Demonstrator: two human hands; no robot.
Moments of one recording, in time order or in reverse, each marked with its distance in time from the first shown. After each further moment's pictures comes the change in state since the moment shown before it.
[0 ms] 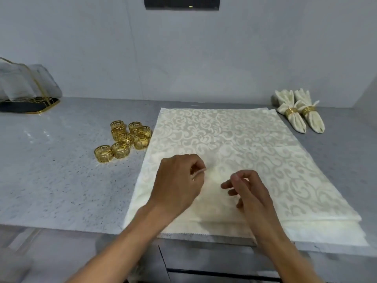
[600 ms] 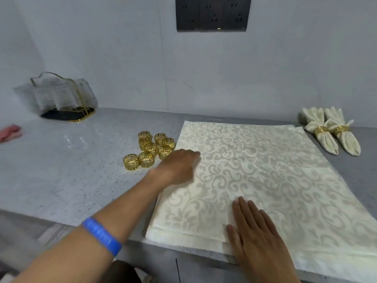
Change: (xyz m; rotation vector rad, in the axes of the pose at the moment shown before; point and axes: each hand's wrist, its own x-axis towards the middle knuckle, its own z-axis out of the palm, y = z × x) left_hand 0.078 -0.078 -0.017 0.558 -0.474 -0.009; right_hand 0.005 0.068 0.021 -1.250 -0.097 -0.418
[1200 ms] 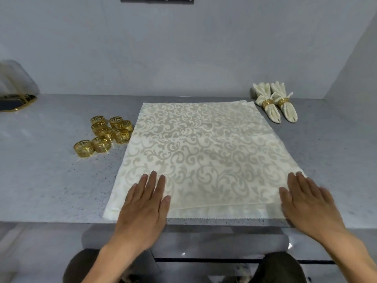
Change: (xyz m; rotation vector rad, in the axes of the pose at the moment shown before) left_hand -0.133 0.082 0.076 -0.144 -0.024 -0.139; right_hand -0.058 0.164 -0.058 -0.150 -0.121 0.517
